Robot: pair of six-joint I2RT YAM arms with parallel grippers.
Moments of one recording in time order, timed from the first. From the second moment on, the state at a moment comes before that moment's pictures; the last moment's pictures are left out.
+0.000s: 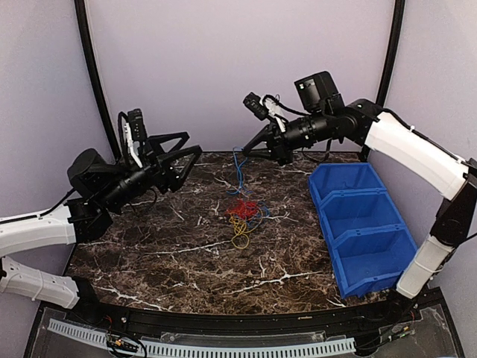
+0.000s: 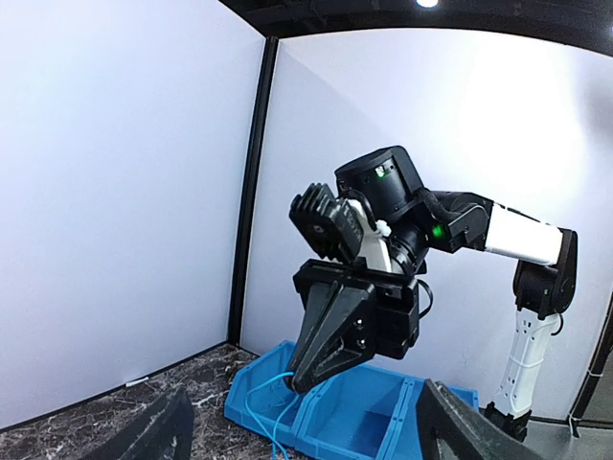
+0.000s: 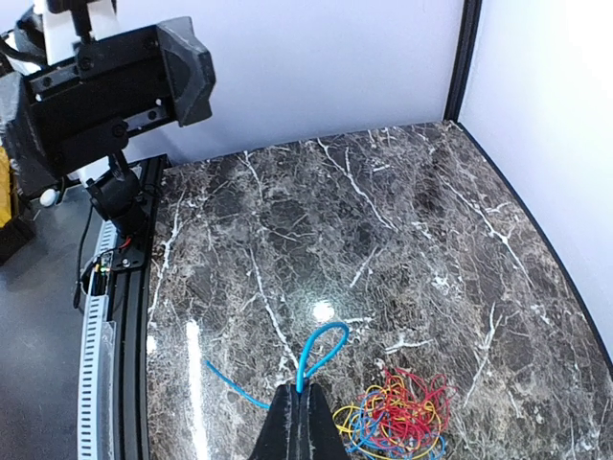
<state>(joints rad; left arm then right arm) -0.82 1.08 0.74 0.66 0.20 -0.22 0.76 1.66 1.76 -0.68 -0.60 -0.28</state>
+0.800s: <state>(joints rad) -0.94 1.84 0.97 0.94 -0.05 -0.03 0.79 1.63 1.83 -0.74 -0.58 -0.30</state>
